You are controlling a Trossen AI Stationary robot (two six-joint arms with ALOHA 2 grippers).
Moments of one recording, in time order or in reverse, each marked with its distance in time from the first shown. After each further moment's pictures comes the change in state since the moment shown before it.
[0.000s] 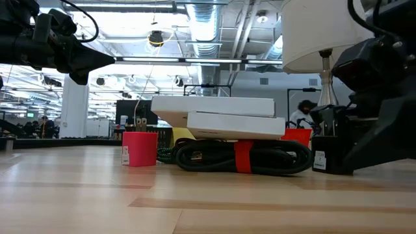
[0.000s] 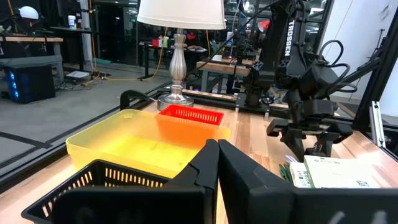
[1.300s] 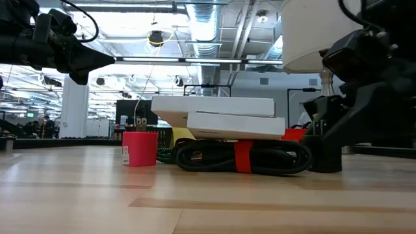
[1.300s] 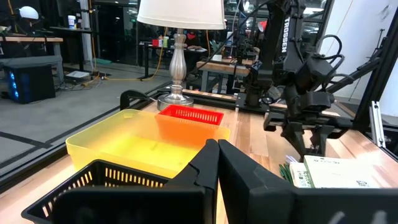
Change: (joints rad) left arm 0.000 0.000 0.000 0.000 0.000 0.000; right arm -0.052 -0.073 0.000 -0.027 -0.006 -0.002
